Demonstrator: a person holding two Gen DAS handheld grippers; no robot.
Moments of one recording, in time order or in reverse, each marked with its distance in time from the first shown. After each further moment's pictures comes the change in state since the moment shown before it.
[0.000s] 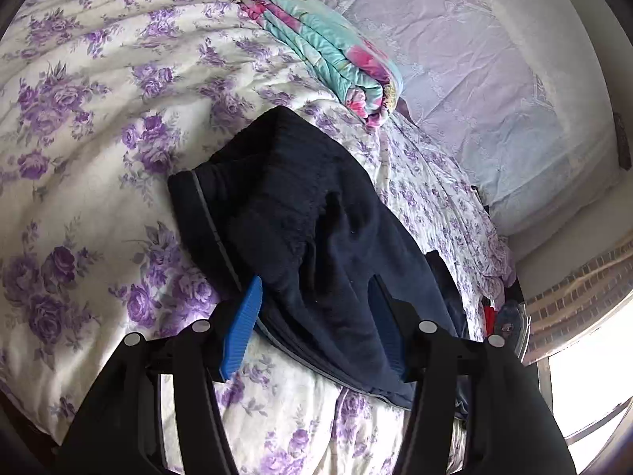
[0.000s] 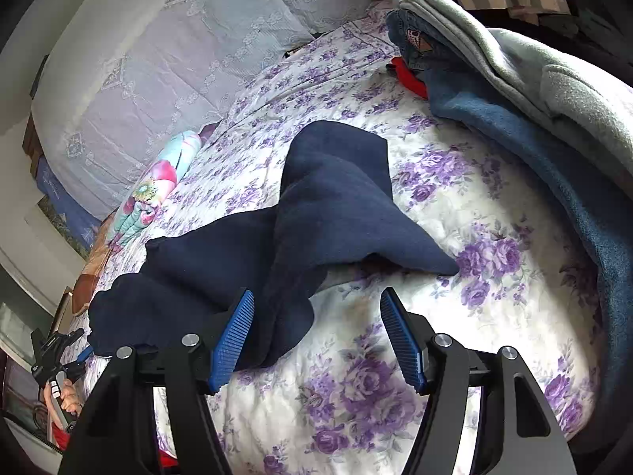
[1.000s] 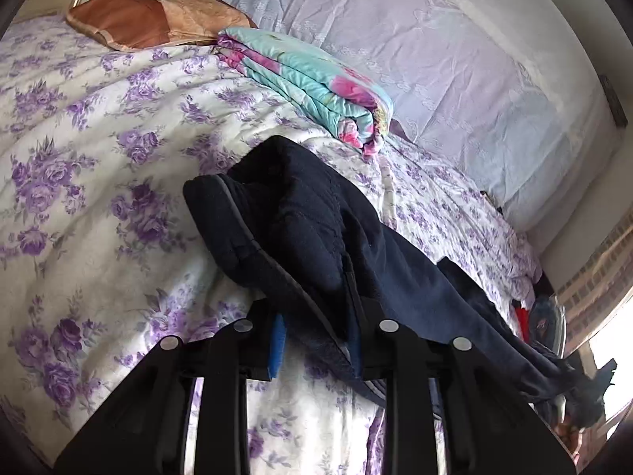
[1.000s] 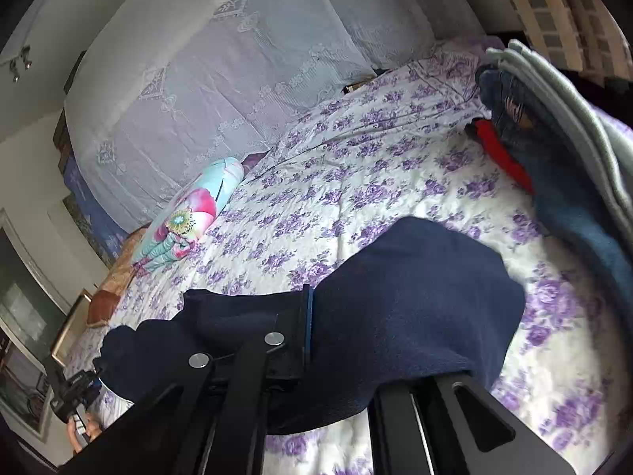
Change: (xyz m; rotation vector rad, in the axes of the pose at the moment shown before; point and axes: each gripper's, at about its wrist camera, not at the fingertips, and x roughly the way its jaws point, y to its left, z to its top) left arm 0.010 -0.022 0.000 0.168 -0.141 0.078; right arm 0.030 0.076 0.073 -0.112 -0.095 0.087
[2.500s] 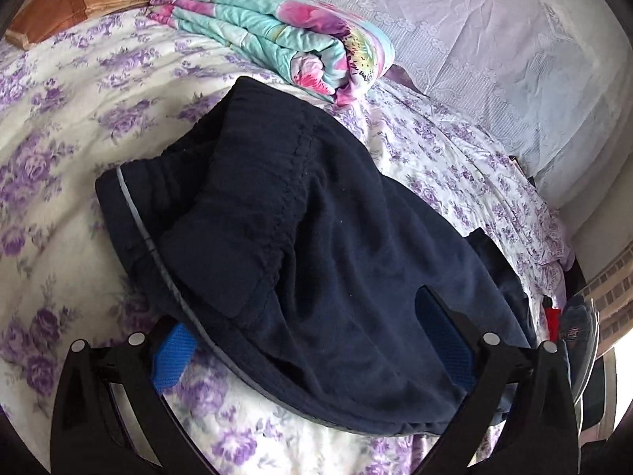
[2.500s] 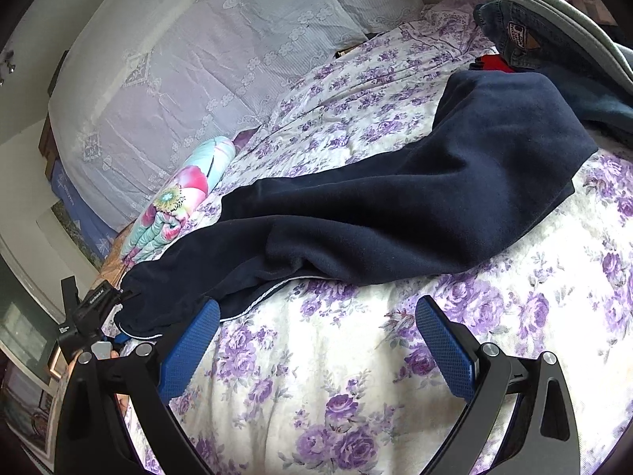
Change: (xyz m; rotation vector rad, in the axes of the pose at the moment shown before) left arm 0.160 -0.118 0.009 0.040 0.106 0.068; right arm 0.069 0.039 -0.074 0.097 -0.006 -0.007
